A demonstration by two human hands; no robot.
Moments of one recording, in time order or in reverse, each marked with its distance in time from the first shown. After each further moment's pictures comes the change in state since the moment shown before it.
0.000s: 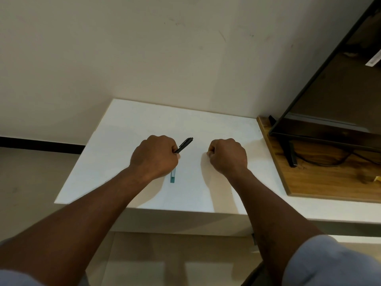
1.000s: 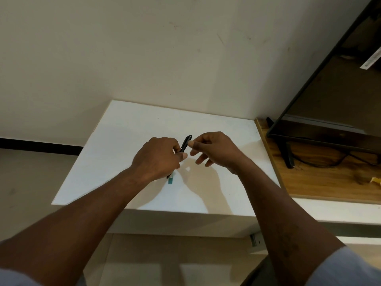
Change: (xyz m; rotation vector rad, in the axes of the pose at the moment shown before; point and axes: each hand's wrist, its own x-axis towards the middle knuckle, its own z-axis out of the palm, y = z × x) left_hand -0.005 0.012 -0.005 -0.155 -0.076 0.013; right_hand -0.002 -0.020 -0.041 0.839 -0.376 -0.006
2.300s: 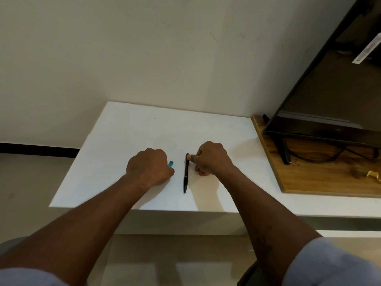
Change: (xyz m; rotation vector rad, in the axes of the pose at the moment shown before) left_hand 0.004 -0.018 0.026 0.436 -0.036 -0.150; right_hand 0.014 0.026 0.029 -0.406 0.133 0.208
